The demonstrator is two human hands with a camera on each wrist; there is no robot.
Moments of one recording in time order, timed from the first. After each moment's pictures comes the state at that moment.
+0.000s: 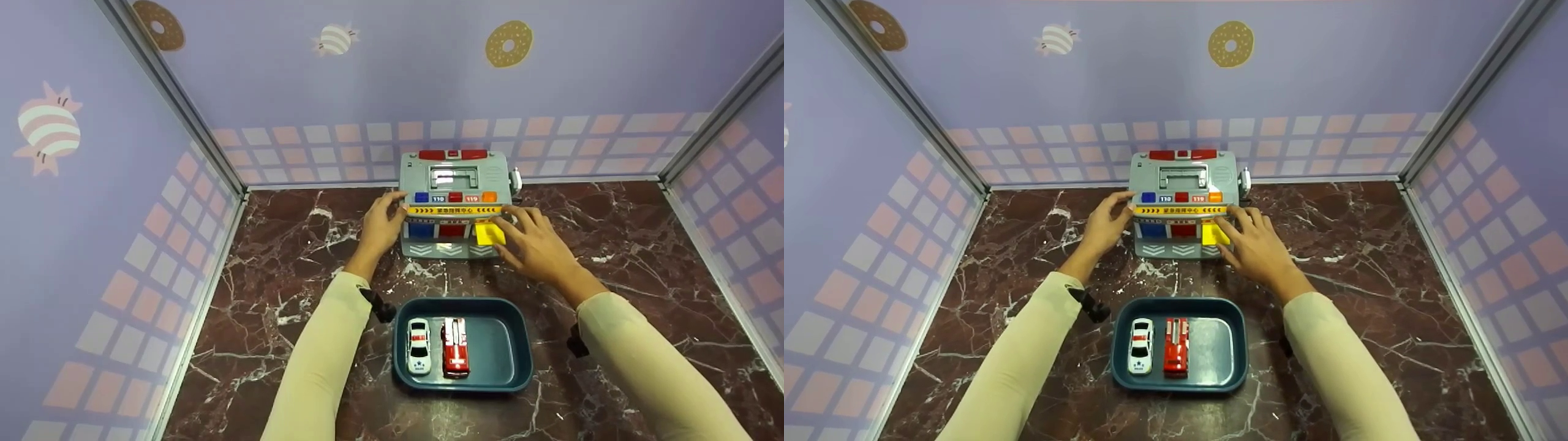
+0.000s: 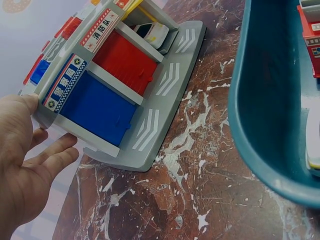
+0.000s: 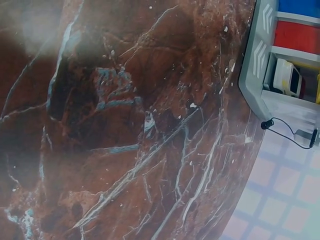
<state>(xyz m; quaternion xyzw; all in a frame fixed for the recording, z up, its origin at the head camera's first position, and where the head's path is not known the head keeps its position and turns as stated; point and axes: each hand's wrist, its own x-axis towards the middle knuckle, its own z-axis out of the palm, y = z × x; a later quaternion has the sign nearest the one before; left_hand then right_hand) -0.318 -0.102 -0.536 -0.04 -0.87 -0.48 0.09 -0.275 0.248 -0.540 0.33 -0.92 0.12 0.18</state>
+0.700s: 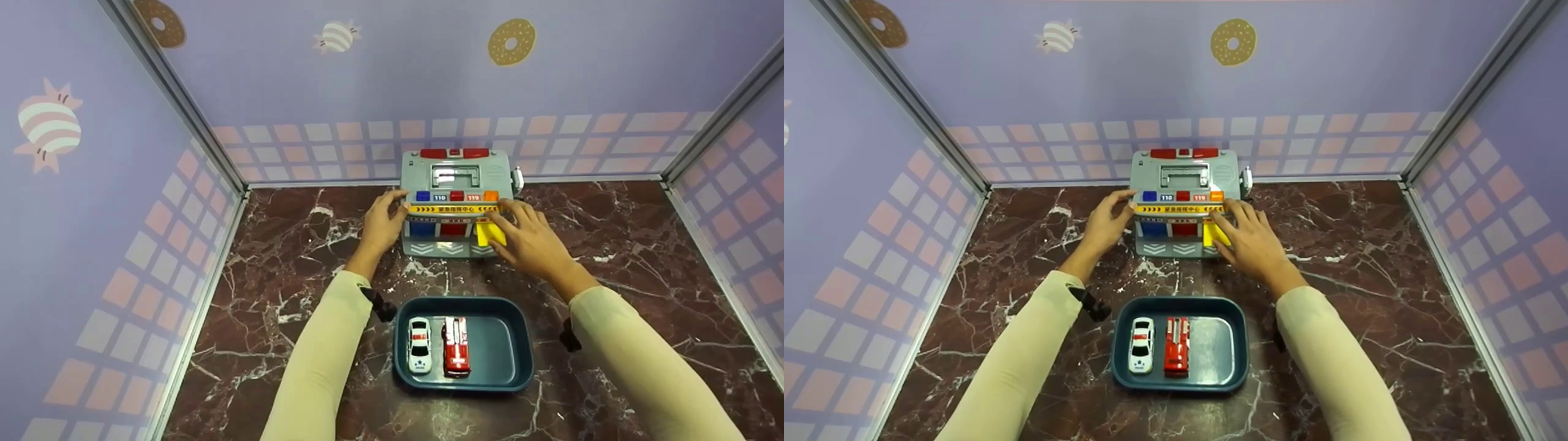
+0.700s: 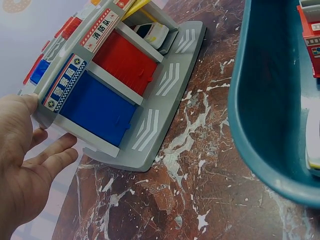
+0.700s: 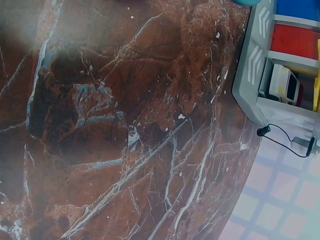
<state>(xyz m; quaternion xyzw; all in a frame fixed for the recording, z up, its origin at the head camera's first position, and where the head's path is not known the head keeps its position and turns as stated) -0.319 -0.102 -0.537 -0.04 -0.88 -0.47 0.09 -0.282 0.236 -0.536 0.32 -0.93 0.11 0.16</state>
